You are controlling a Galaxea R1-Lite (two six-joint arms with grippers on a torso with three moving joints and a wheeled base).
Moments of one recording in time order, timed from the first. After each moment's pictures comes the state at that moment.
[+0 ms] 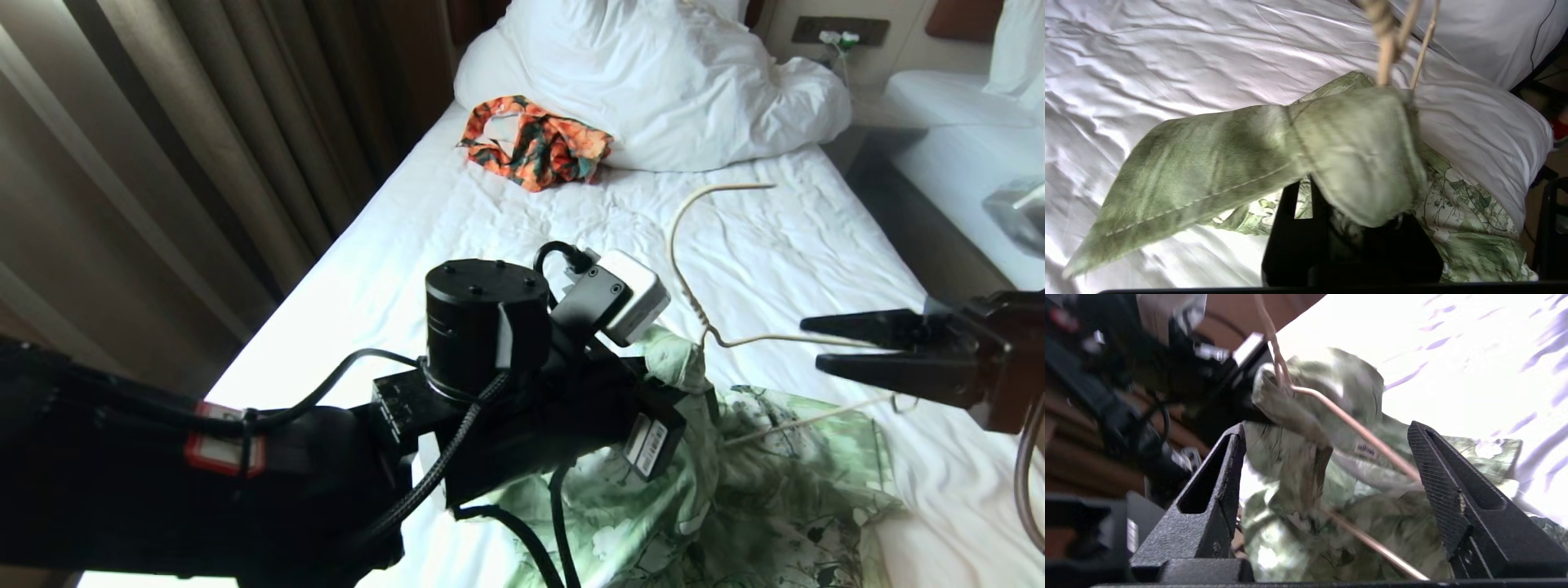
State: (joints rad) left arm -0.97 1.79 -0.97 -0.67 -0.06 0.13; right arm 0.11 1.35 -0.82 -0.34 1.01 0.05
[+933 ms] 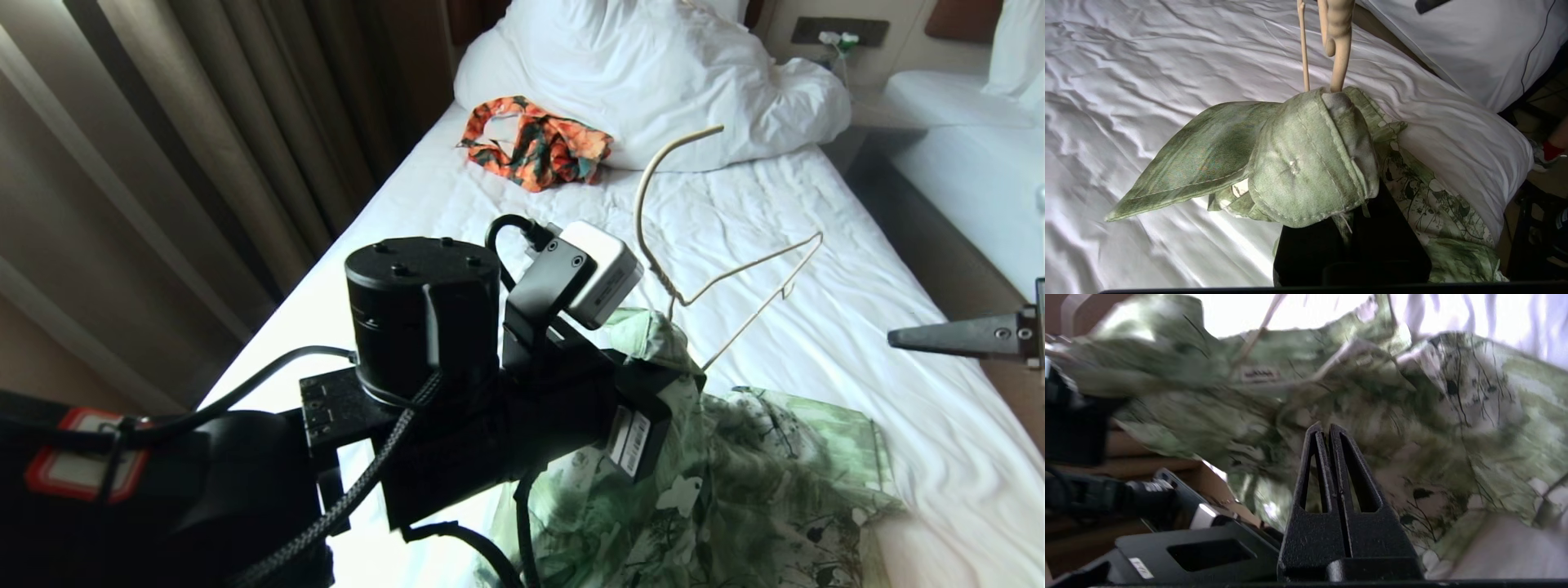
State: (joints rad) left arm -1.00 1.70 -0.94 -0.64 -0.01 0.08; right arm -0.01 1.31 -1.11 0.38 0.68 0.17
